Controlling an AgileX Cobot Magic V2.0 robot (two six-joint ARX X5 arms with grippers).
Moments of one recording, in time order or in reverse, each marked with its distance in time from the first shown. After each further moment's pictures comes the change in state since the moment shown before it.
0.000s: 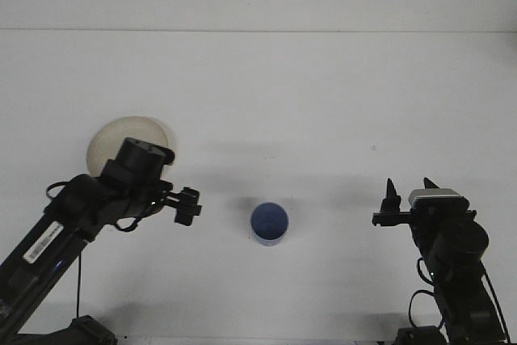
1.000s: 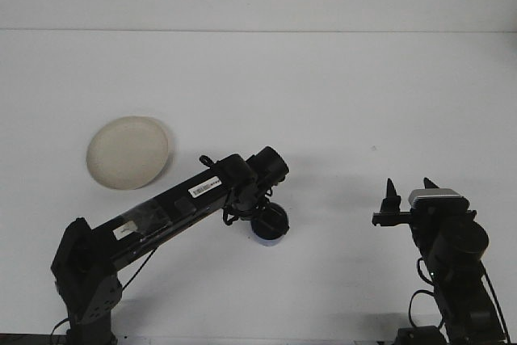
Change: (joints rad) left arm -0.305 0.621 0.271 -0.003 0.023 -0.032; right arm 0.000 0.000 0.000 0.000 0.000 0.000
